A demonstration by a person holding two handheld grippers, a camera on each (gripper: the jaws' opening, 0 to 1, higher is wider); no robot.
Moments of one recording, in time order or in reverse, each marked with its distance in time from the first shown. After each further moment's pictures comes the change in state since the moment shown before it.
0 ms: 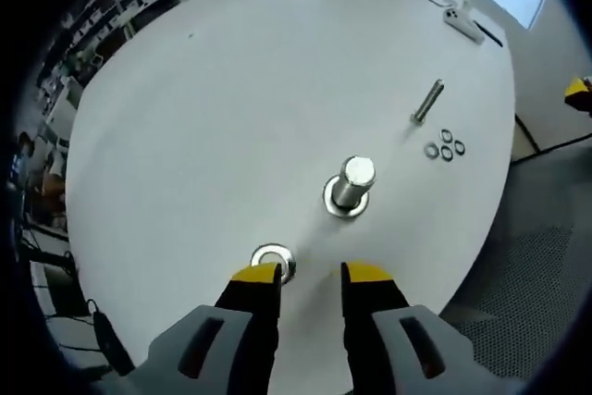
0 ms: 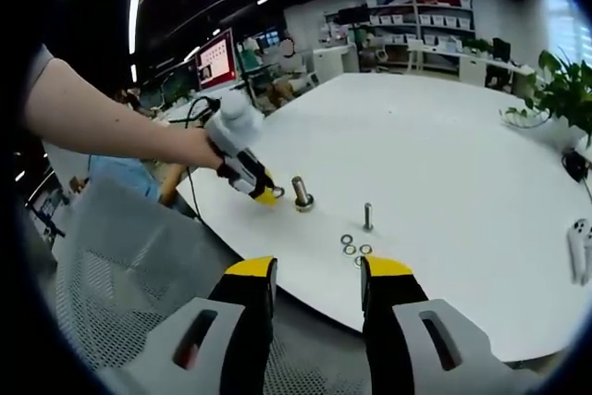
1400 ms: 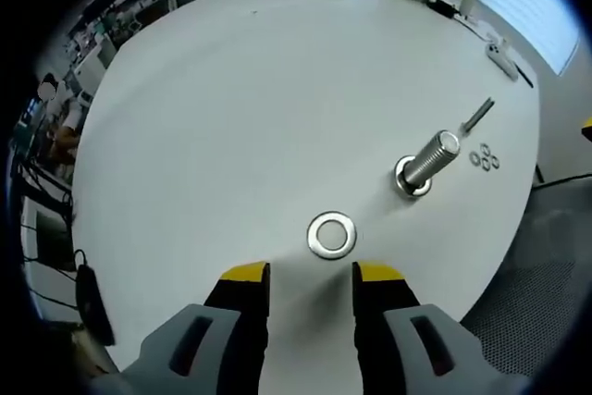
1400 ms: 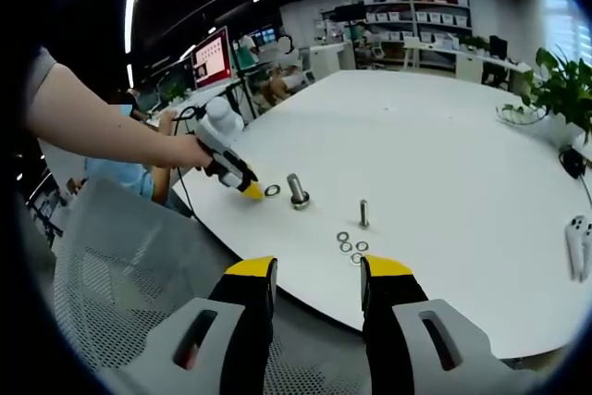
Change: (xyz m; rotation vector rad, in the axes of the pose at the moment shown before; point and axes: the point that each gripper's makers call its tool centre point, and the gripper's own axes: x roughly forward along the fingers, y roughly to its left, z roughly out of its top) left arm 0.008 0.038 -0.026 -0.168 -0.034 0.045; right arm 0.000 -0.004 -0.002 0.009 0.012 -0.018
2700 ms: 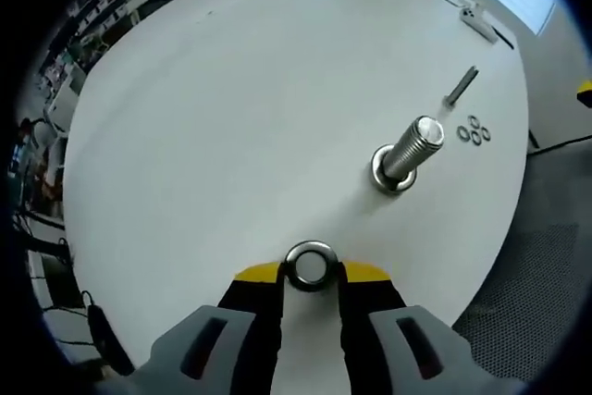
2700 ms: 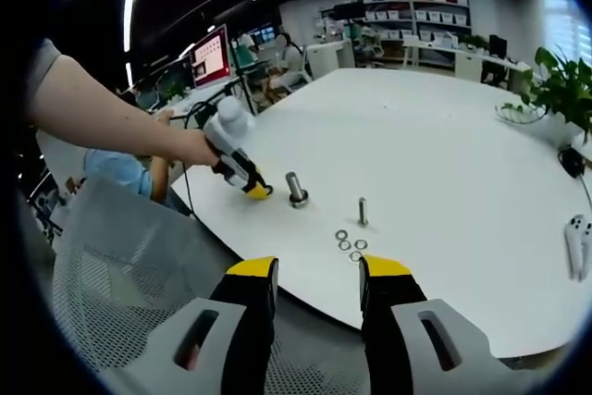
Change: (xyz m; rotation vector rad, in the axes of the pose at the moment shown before) left arm 0.010 -0.014 0.002 0.159 0.088 -0.044; right arm 0.000 -0.001 -0.001 0.001 0.007 -0.005
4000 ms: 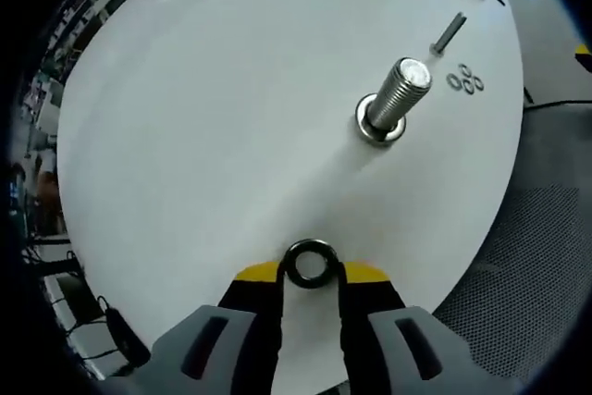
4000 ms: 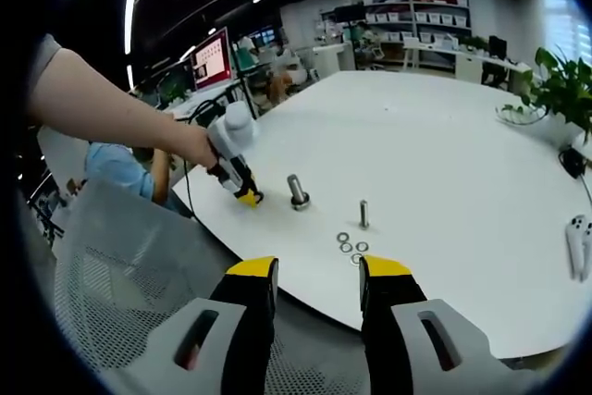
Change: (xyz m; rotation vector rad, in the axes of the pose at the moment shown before) left arm -0.004 -0.005 -0.023 0.092 0.183 -0.003; right arm -0.001 0.001 0.002 0.002 -0.012 0.003
